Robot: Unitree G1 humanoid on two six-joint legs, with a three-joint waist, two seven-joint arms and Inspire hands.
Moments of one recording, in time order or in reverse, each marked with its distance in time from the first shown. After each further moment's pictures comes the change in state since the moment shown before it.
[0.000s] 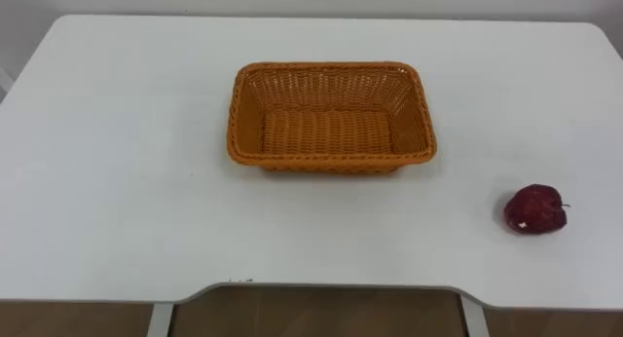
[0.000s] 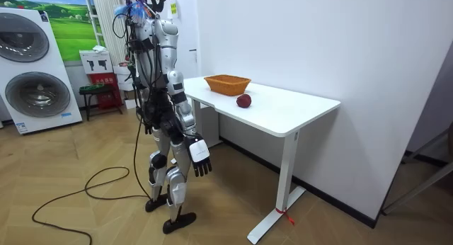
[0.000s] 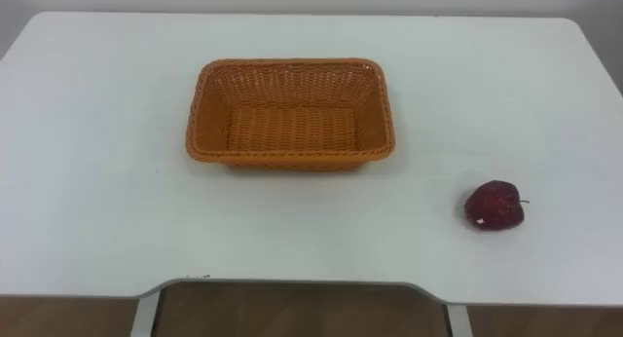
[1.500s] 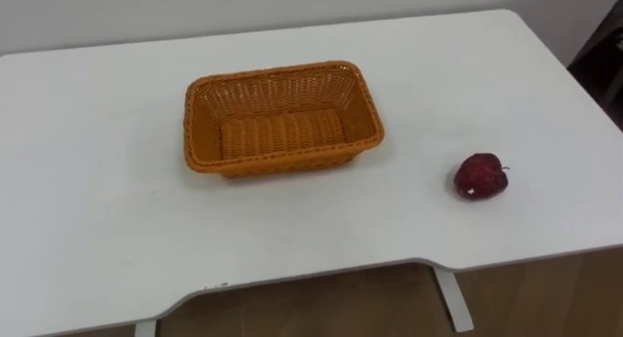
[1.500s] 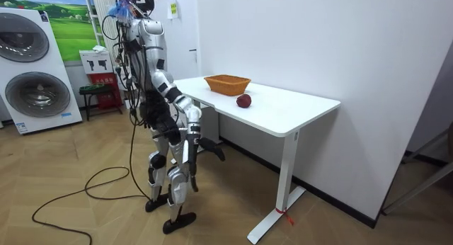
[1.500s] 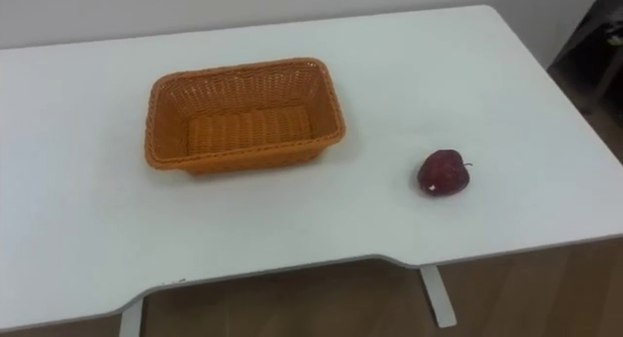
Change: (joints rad) left arm 0.039 0.039 0.091 -0.026 0.027 -0.052 0.049; right arm -0.046 -0.043 -0.597 -0.809 0.587 -0.189 -0.898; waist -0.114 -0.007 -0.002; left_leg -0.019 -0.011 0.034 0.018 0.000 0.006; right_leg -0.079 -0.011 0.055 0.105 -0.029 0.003
